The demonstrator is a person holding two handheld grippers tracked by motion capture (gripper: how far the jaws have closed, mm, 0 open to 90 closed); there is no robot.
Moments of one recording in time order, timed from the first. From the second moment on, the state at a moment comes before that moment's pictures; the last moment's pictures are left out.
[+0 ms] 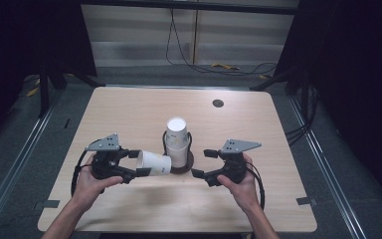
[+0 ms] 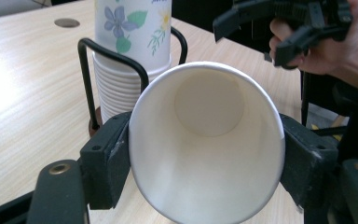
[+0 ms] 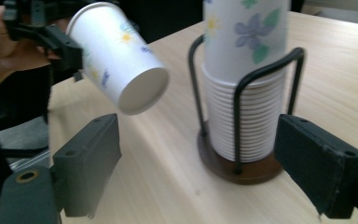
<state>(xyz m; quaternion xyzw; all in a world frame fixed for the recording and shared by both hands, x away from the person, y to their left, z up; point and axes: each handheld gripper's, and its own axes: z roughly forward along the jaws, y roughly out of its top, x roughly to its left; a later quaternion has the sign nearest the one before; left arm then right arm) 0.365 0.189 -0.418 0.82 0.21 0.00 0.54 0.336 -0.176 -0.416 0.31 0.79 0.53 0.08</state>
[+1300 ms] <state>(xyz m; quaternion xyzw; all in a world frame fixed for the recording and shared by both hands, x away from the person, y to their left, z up) 0.412 0.213 -0.402 0.86 0.29 0.06 0.42 0.312 -0.208 -0.439 0.38 0.78 0.49 0.12</state>
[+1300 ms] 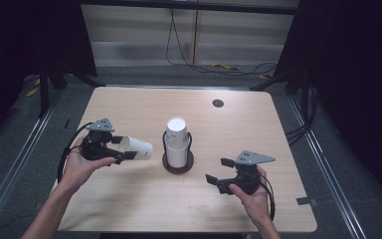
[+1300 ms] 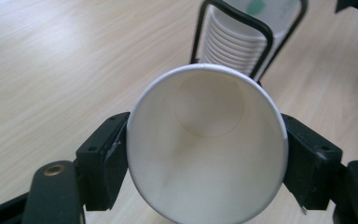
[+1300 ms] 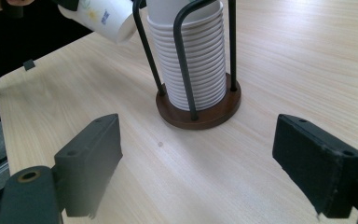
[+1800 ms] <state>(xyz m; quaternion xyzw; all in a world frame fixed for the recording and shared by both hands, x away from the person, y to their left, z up) 0.437 0.192 -0.393 0.89 0.28 0.07 0.34 0.311 -0.207 -0.439 0.37 0.78 0.49 0.11</state>
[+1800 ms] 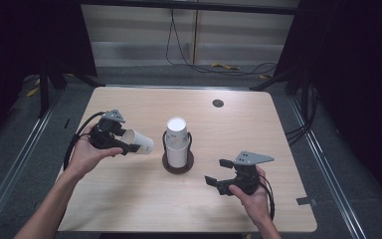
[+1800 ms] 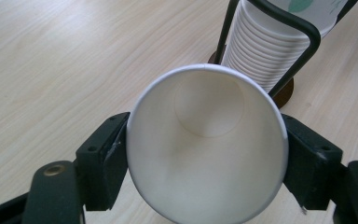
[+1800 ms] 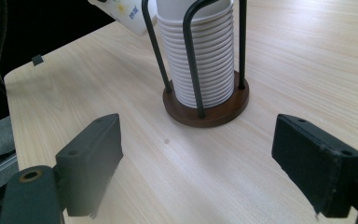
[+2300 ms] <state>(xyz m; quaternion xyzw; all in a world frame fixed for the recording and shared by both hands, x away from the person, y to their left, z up) 0.464 0.175 -0.402 0.92 0.29 0.07 0.26 0.312 -0.211 -0.439 0.38 0.77 0.49 0.12</state>
